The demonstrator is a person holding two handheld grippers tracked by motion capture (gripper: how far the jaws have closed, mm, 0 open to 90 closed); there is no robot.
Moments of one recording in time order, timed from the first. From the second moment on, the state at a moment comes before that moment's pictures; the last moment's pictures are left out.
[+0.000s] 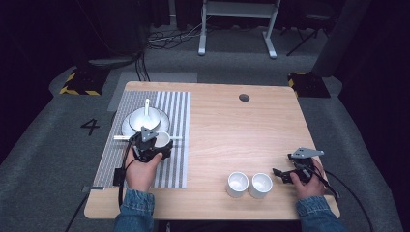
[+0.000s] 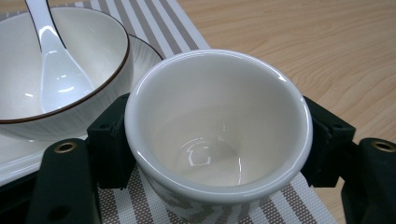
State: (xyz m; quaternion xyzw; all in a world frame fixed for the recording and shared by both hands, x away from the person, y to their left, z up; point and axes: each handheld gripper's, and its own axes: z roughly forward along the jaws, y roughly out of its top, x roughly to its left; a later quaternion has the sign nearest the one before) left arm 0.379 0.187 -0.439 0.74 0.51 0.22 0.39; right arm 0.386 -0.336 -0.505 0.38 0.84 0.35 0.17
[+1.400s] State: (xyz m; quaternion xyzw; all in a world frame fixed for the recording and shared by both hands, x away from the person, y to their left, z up) left arm 0.391 0.180 -0.474 0.77 0.48 0.21 0.35; right arm 0.387 -0.336 -0.505 0.38 0.84 0.35 0.17
